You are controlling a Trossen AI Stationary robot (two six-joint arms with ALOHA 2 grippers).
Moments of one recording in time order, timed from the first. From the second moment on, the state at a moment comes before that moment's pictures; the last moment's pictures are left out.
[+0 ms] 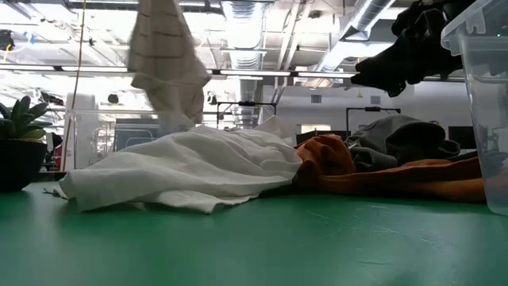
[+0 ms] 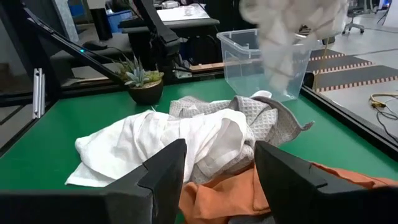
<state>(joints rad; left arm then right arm) 0.79 0.97 1.54 -0.30 -0.24 0.24 -0.08 0.75 0.25 0.36 0.08 0.08</state>
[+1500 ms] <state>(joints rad) 0.80 1.06 1.54 -0.73 -0.28 0.10 -0.08 0.75 0.25 0.44 0.08 0.10</state>
